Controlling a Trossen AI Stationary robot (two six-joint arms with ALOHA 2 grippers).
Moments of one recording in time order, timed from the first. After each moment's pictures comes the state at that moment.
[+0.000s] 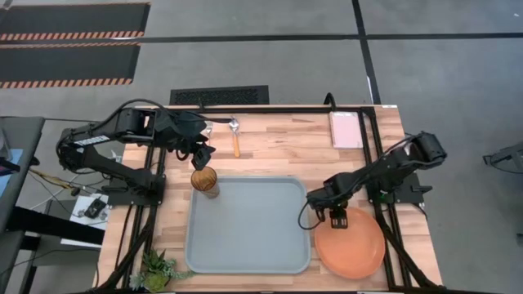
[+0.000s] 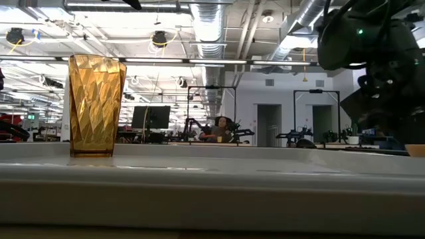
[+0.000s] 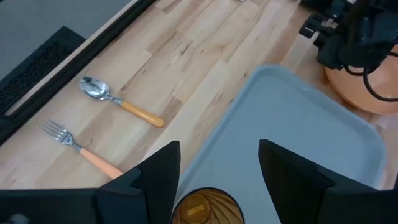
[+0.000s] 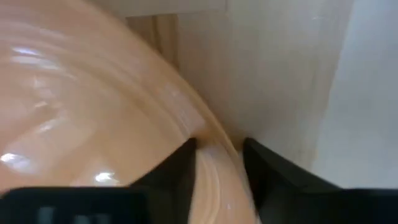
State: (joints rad) left arm 0.05 1.23 1.58 -1.25 -0.22 -0.53; right arm 0.28 1.58 0.74 -0.79 -0.24 0.34
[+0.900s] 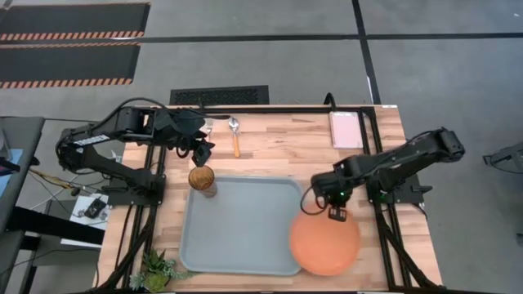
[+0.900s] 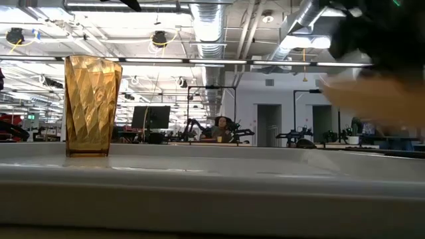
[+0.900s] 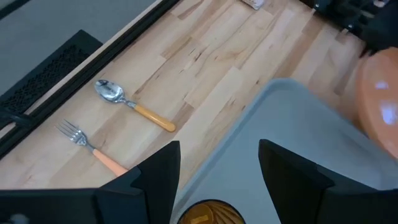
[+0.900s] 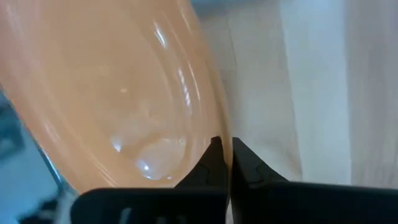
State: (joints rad) left arm 0.07 1.22 1.58 -1.25 -0.26 -0.53; right arm 0.20 1.34 0.98 -1.04 -0.25 0.50
